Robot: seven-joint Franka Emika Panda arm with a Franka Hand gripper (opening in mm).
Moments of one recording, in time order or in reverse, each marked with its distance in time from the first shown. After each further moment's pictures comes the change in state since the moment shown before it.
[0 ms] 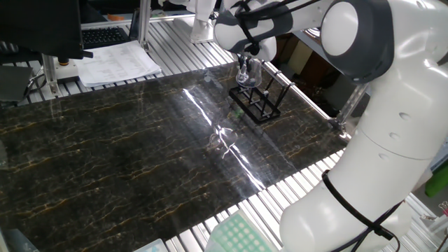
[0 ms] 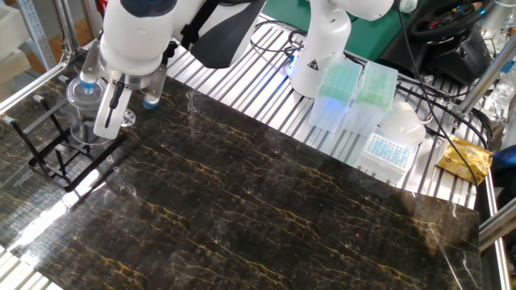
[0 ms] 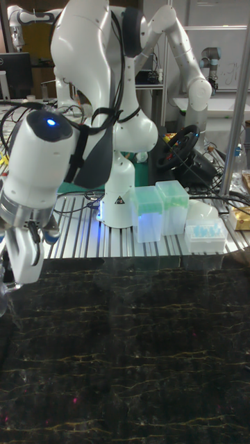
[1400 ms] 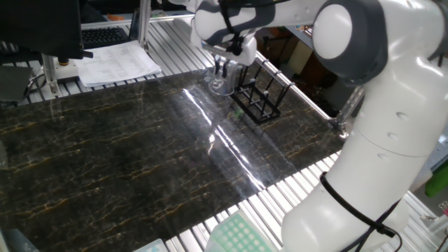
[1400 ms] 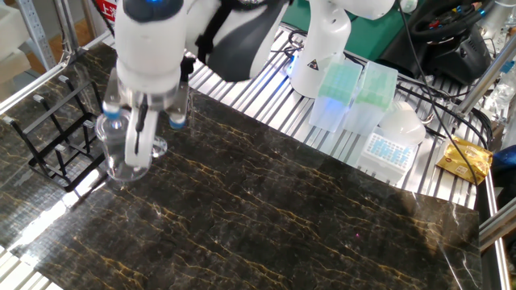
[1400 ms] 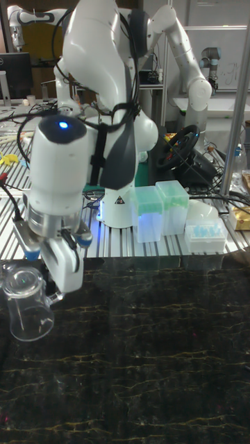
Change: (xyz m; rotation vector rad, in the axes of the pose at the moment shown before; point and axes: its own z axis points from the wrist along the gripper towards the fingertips) arm 0.060 0.049 -0.015 -0.096 0.174 -0.077
